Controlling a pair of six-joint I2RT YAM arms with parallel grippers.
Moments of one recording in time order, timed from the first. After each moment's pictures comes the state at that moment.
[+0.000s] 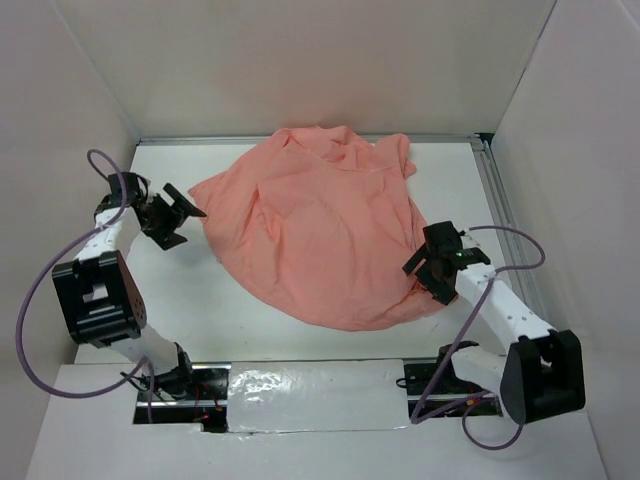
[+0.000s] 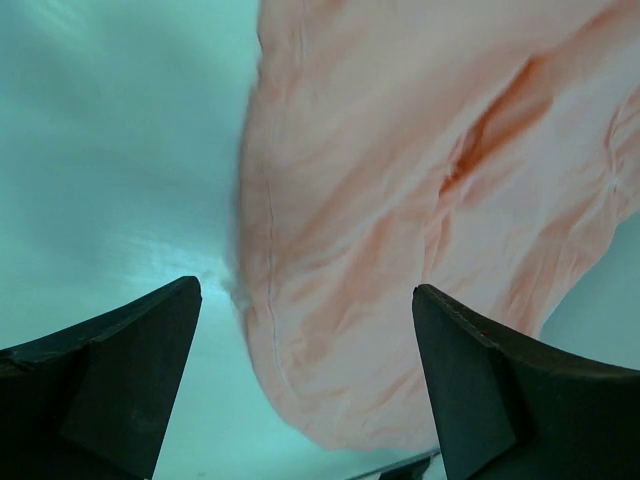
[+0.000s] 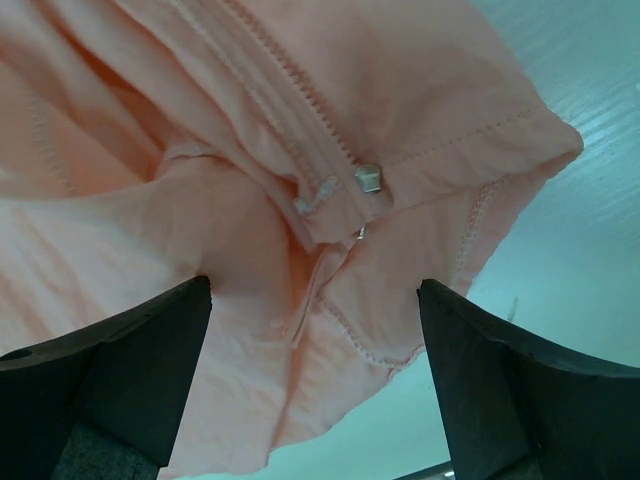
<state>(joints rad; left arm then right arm) 0.31 1.56 1.09 -0.54 0.45 -0.60 0.19 1.09 0.66 -0.71 0.22 0.94</state>
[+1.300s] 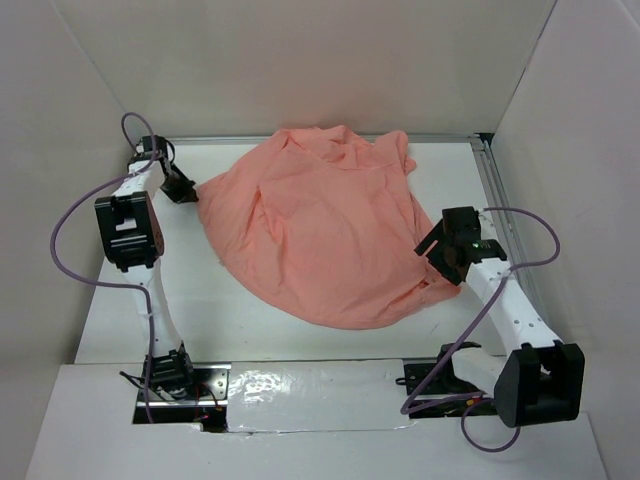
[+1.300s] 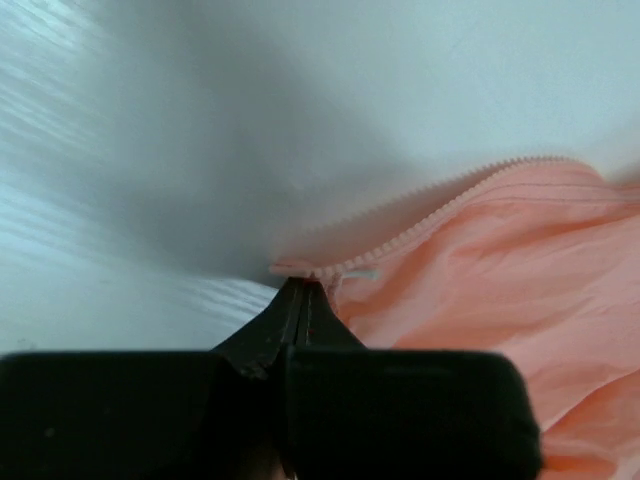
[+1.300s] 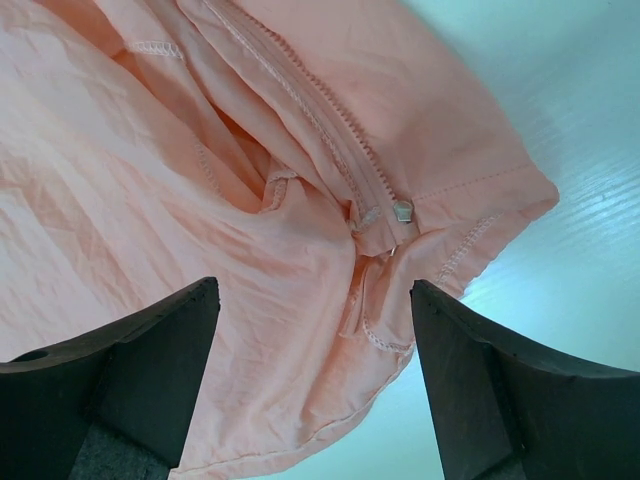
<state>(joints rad) 0.23 2.31 1.89 -0.66 0.14 -0.60 0.07 1.09 0.77 -0.68 0.19 0.80</state>
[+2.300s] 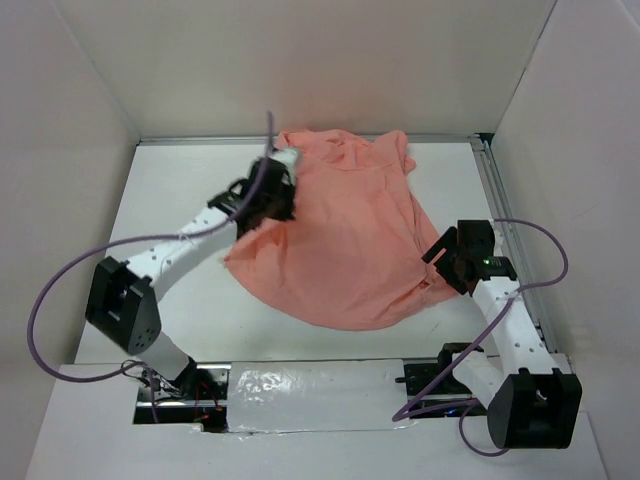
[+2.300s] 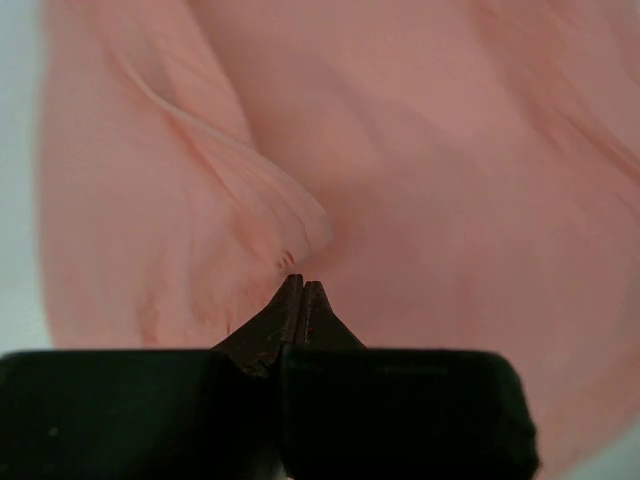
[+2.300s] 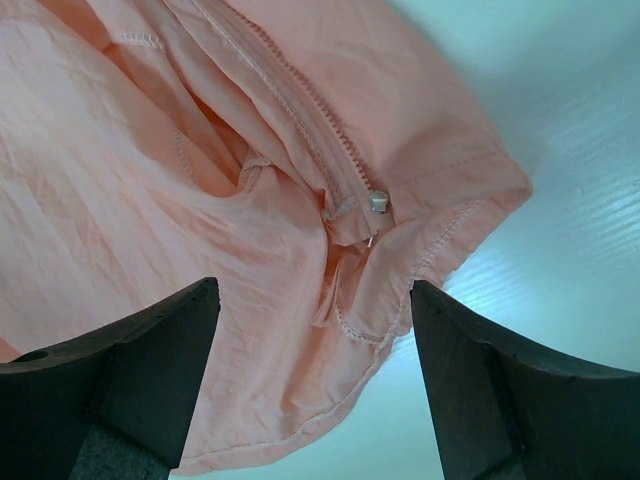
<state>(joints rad) -0.44 1.62 1.35 -0.38 -0.11 -0.28 -0.04 0.96 0.69 -0.66 0.09 0.73</state>
